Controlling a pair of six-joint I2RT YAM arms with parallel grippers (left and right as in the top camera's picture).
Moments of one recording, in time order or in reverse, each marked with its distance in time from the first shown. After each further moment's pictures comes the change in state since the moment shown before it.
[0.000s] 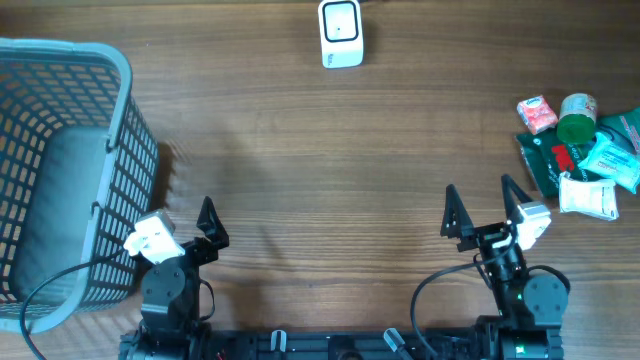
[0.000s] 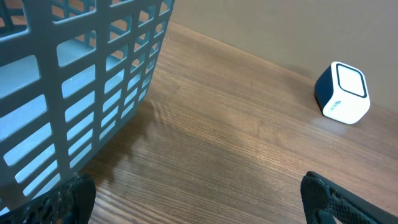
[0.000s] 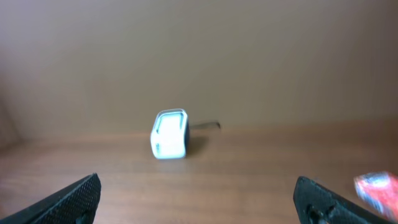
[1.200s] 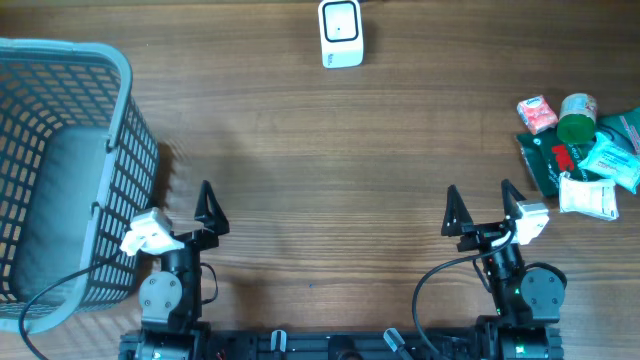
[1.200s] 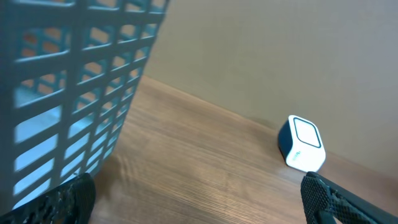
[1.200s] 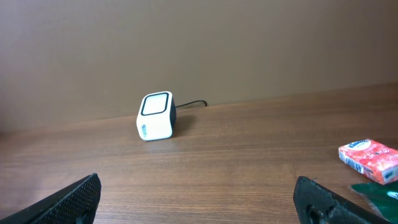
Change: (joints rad) left arm 0.028 -0.003 -0.116 0.381 0.069 0.040; right arm 0.000 0.000 0.000 -0.071 0.041 0.010
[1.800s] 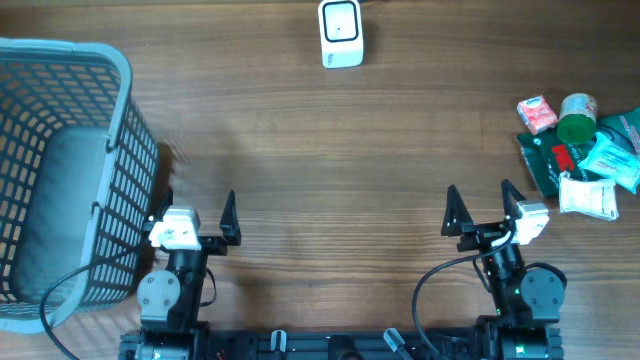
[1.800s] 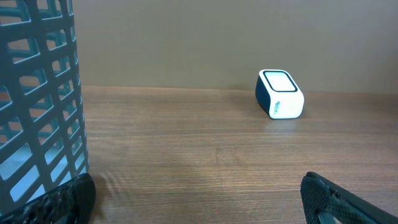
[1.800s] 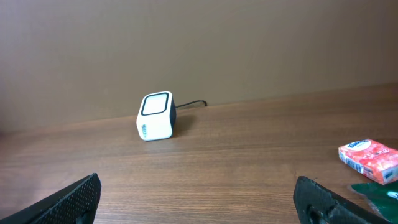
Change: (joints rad) left arm 0.039 0.000 0.000 -0.026 0.227 0.298; right arm 0.000 0.000 0.000 0.000 0.000 0.000
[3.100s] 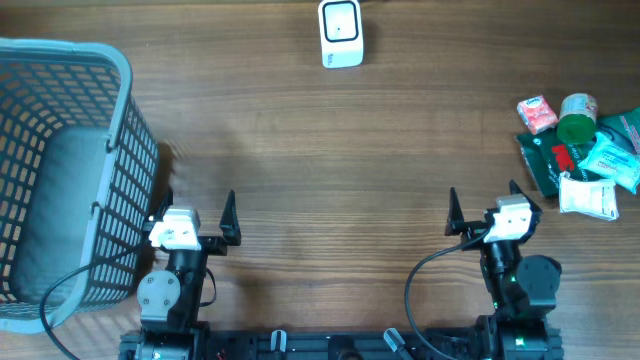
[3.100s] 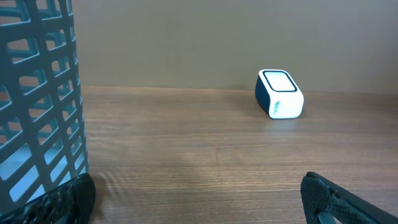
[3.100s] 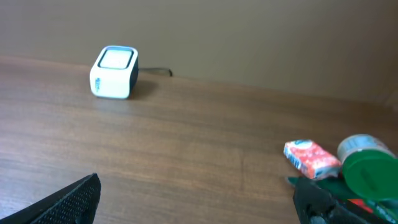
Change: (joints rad) left arm 0.000 0.000 0.000 0.000 0.003 0.000; right arm 0.000 0.103 0.000 -0.008 0.089 -0.322
